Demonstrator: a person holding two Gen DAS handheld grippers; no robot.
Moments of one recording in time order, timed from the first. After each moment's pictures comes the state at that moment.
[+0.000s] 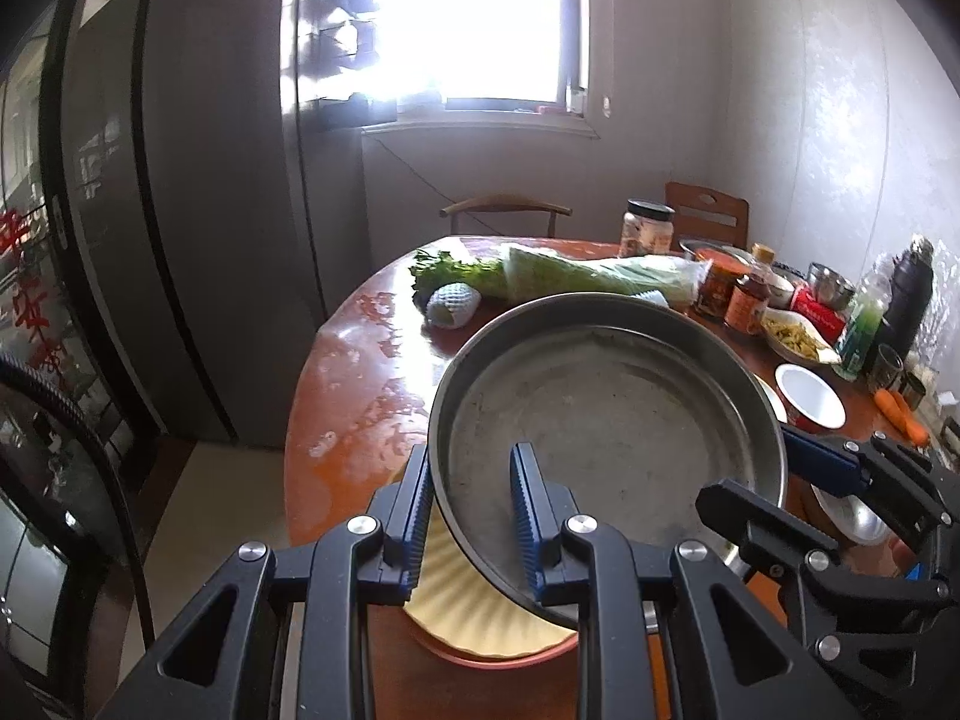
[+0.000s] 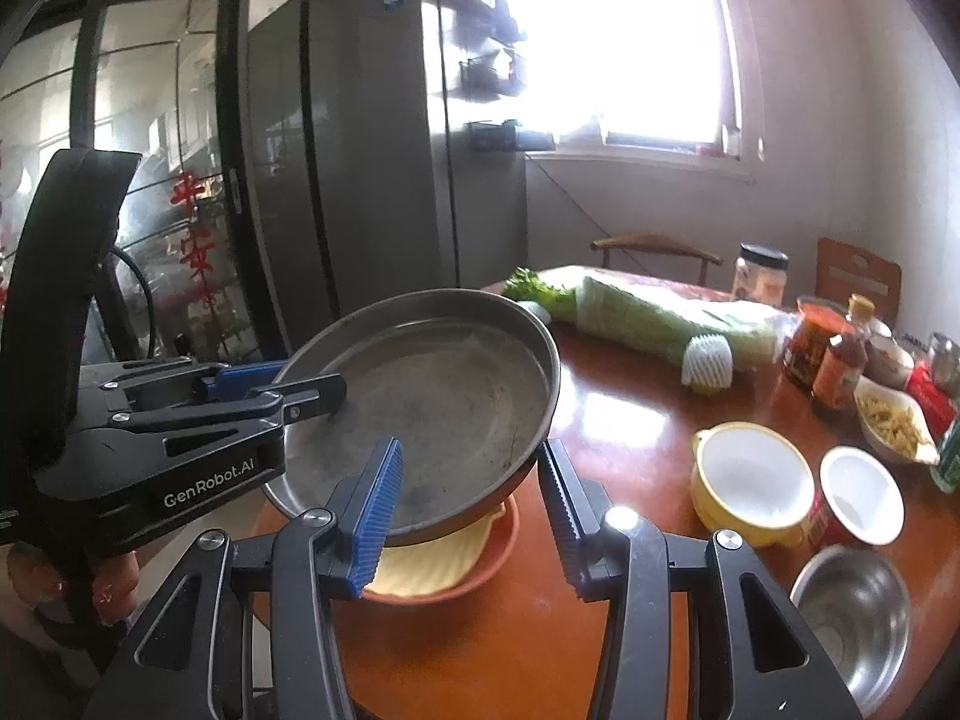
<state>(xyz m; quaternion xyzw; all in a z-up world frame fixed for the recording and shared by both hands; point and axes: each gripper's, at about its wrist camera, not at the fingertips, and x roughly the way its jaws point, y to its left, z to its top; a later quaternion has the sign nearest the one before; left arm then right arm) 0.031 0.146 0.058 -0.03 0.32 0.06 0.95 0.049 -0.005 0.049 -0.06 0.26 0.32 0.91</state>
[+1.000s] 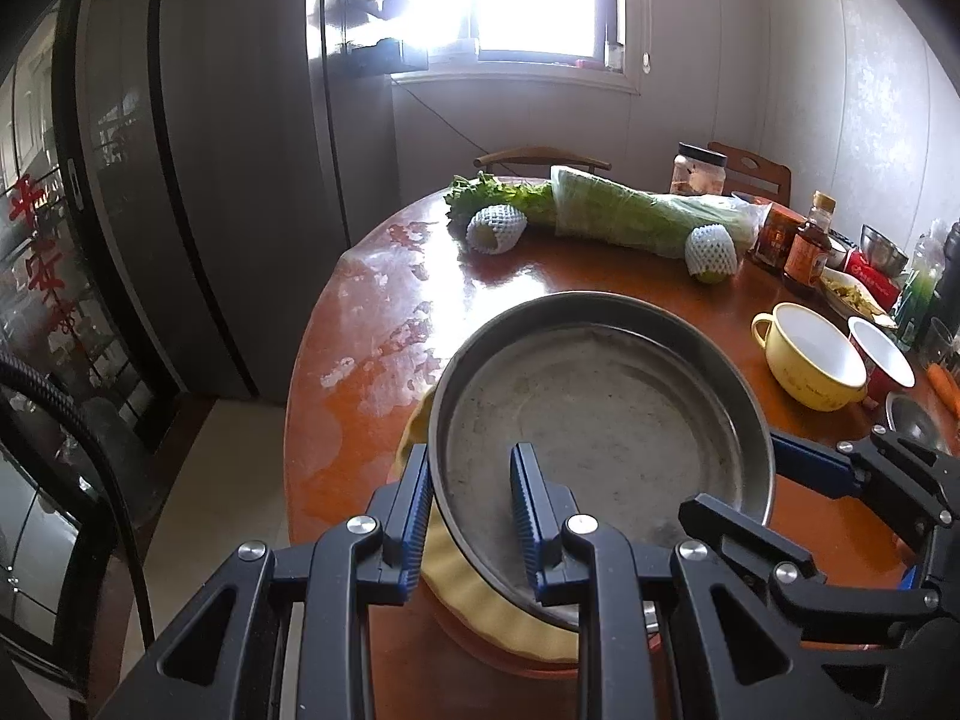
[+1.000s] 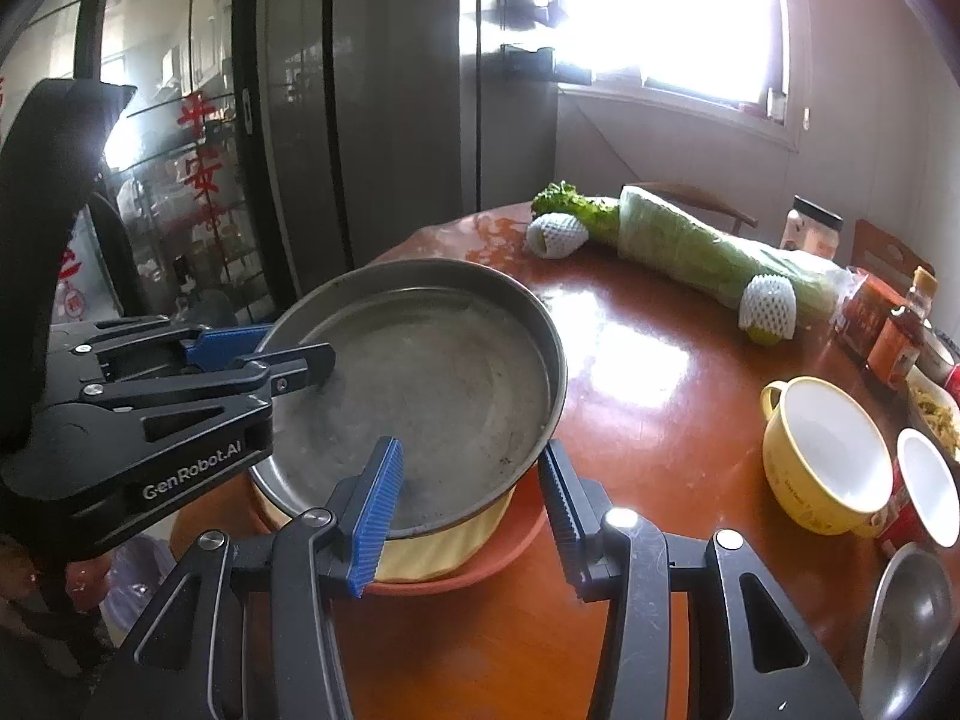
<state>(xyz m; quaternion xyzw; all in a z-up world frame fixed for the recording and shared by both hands) 0.051 0.161 -0.015 -0.03 0.36 0.10 0.93 0.078 0.033 -0.026 -0.11 0.32 0.33 0.88</state>
